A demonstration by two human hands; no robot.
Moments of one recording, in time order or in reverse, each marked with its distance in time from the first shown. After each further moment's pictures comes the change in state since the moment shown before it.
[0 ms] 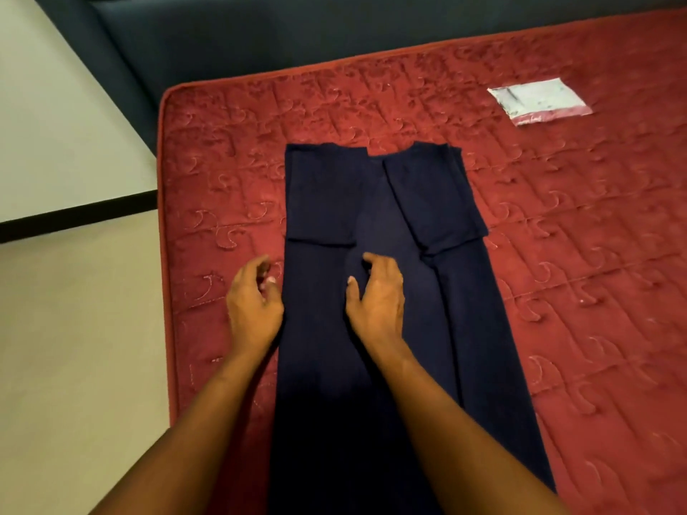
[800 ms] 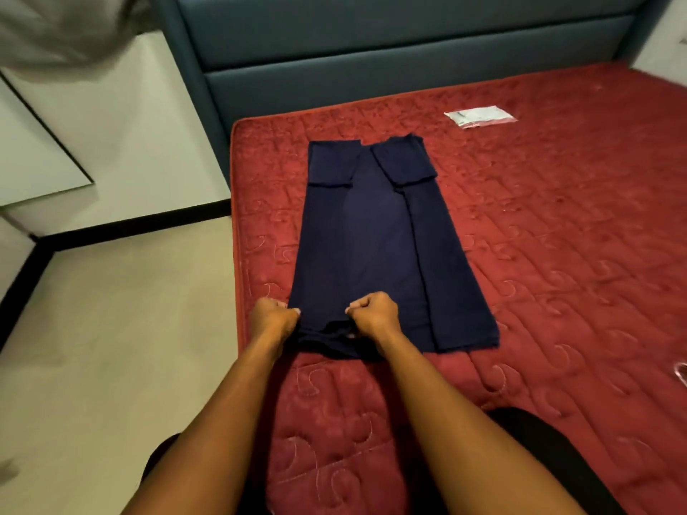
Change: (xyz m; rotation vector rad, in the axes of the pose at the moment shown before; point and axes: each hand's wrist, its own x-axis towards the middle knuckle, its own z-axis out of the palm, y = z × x) left_hand -0.300 0.021 -0.113 -0.088 -0.167 -0.539; right_hand -0.294 0.009 -0.109 0.369 -0.376 0.457
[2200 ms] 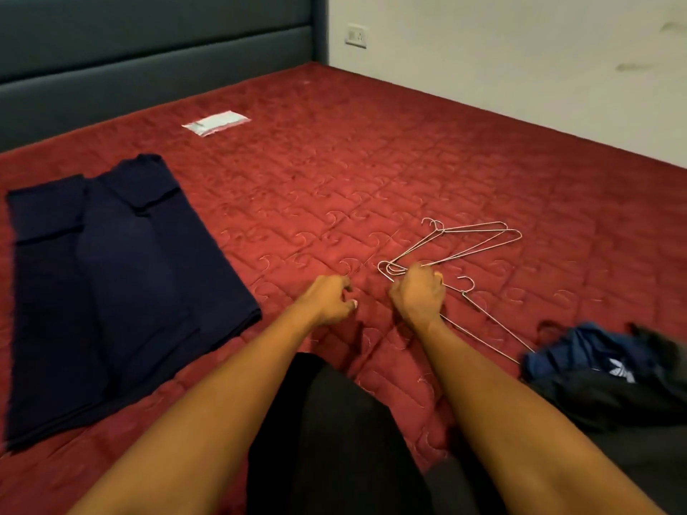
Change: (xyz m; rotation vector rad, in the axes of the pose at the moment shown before) left_hand -0.271 0.130 0.312 0.719 -0.882 1.101; right_hand -0.121 0.200 -0.377 -0.740 0.940 0.267
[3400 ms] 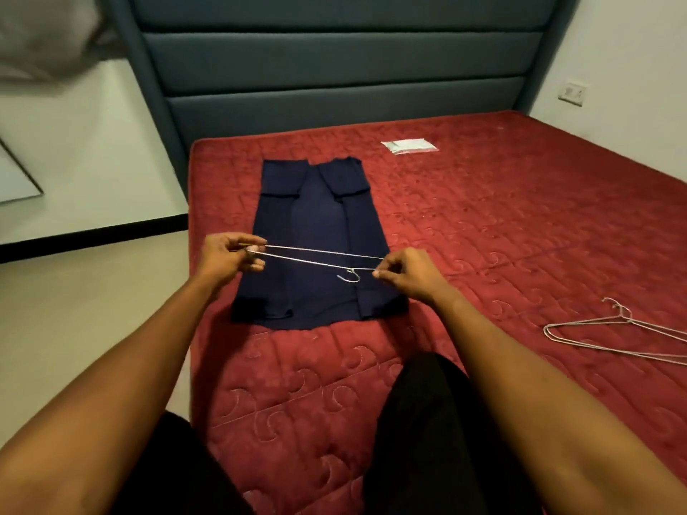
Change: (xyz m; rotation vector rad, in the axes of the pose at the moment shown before) left_hand -0.300 -0.245 -0.161 -0.762 0.925 -0.350; right_hand -0.070 -0.246 -0.019 0.418 -0.429 -1.066
